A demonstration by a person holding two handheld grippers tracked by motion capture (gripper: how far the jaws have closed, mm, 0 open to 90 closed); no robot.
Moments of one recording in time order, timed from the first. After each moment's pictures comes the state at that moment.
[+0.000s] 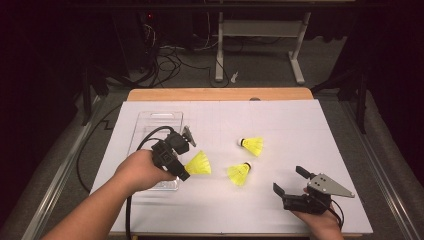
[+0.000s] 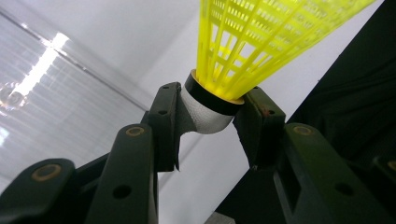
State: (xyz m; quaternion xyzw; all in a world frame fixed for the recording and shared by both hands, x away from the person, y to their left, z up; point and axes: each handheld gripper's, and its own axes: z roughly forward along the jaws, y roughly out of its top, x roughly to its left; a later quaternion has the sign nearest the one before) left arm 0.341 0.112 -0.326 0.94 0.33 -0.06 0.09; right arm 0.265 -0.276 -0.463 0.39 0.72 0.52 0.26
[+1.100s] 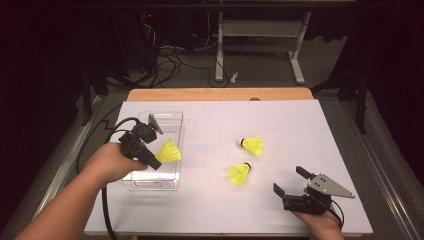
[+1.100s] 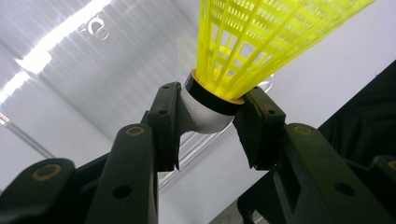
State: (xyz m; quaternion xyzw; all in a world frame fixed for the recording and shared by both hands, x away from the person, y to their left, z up) left arm 0.358 0.188 -0.325 0.90 0.41 -0.05 0.08; right arm 0.263 -0.276 -0.462 0.39 0.72 0.52 0.26
